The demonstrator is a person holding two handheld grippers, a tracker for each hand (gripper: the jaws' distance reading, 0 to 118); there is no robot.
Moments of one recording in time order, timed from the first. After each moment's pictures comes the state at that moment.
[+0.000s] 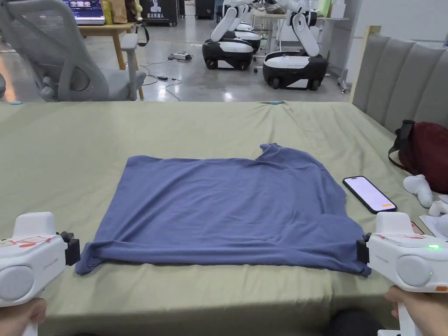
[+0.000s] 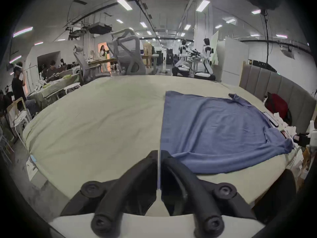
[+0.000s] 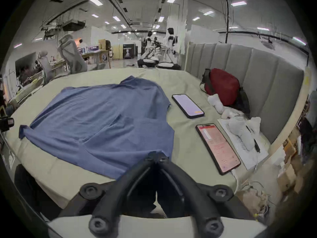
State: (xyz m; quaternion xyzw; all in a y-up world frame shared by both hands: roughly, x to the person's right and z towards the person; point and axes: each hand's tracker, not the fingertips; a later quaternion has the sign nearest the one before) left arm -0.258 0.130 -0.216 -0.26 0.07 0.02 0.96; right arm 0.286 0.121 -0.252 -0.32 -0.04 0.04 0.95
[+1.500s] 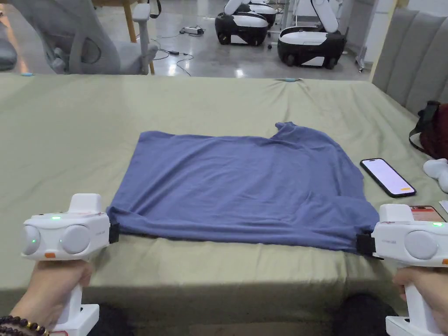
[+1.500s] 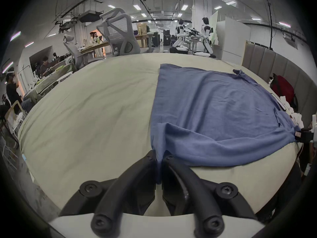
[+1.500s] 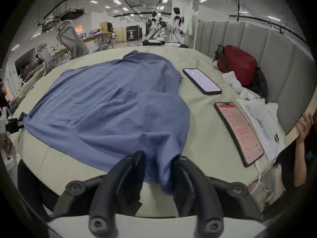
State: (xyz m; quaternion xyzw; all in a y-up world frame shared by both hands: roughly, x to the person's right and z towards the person) left arm -0.247 0.077 -0.274 -0.35 0.06 0.01 0.93; right arm 0.290 0.081 -0.286 -0.40 0.00 0.02 0.92
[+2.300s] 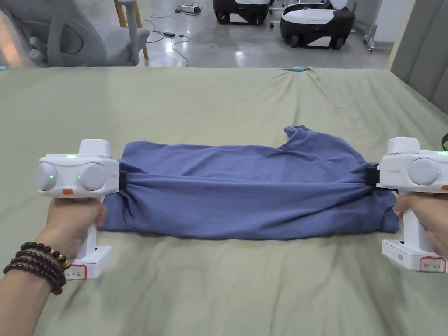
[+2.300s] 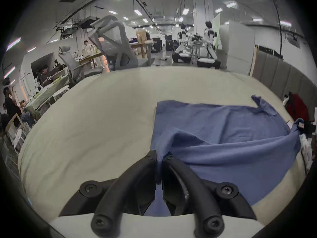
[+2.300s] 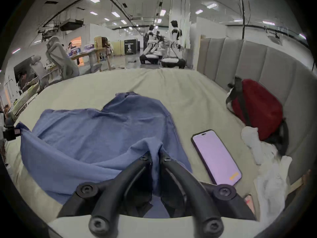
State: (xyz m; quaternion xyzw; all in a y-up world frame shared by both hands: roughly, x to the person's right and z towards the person) left arm -0.228 0.114 -0.499 -0.36 0.08 -0.02 0.93; right arm 0.292 0.124 -0.524 -0.37 -0.02 0.00 0.93
